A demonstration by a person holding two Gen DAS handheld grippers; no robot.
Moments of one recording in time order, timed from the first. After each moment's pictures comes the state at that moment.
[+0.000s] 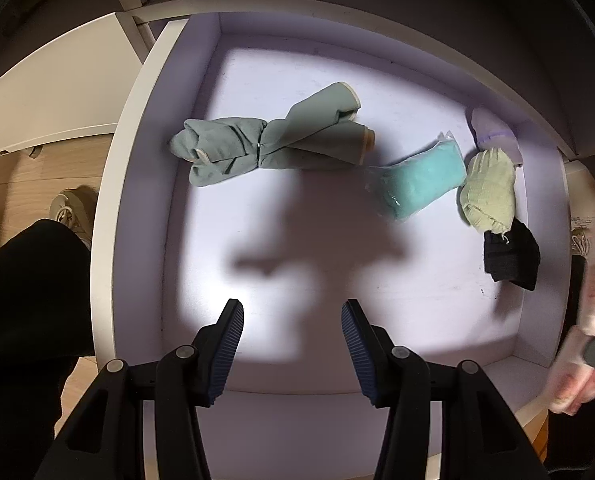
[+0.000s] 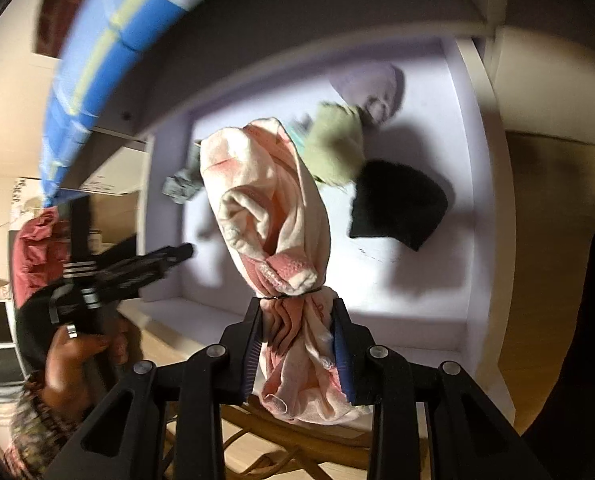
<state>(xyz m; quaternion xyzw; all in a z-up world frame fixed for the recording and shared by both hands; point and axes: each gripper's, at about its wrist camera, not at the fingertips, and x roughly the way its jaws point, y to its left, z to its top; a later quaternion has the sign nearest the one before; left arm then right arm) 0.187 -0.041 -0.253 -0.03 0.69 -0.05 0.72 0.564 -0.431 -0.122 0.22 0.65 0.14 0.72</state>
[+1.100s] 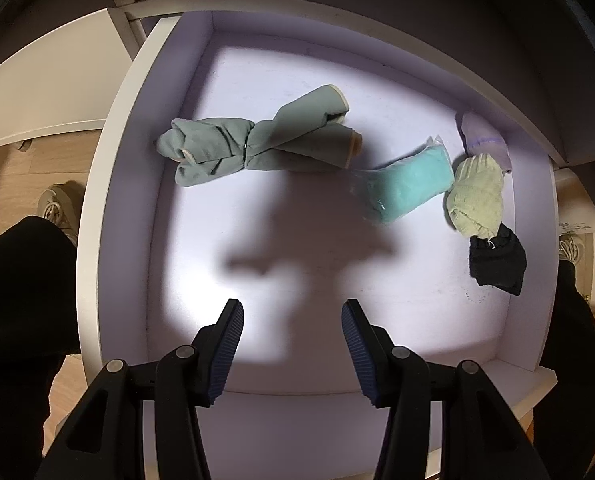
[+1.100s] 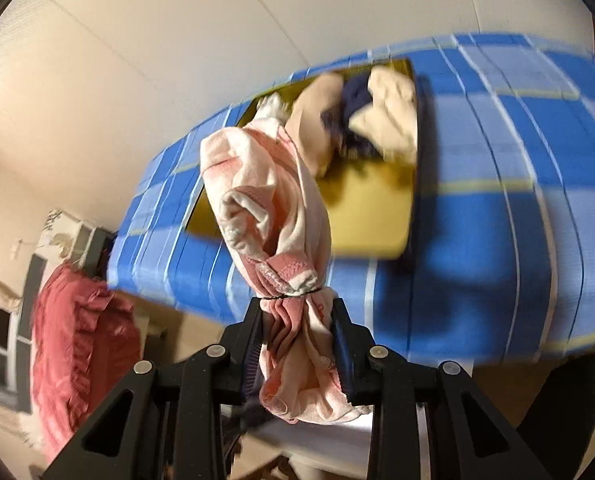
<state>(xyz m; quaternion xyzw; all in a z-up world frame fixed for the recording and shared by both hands) 0.190 -0.039 -0.250 -0.06 0.69 -0.07 0.72 0.695 -0.411 0.094 0.19 0.49 0.13 0.84</state>
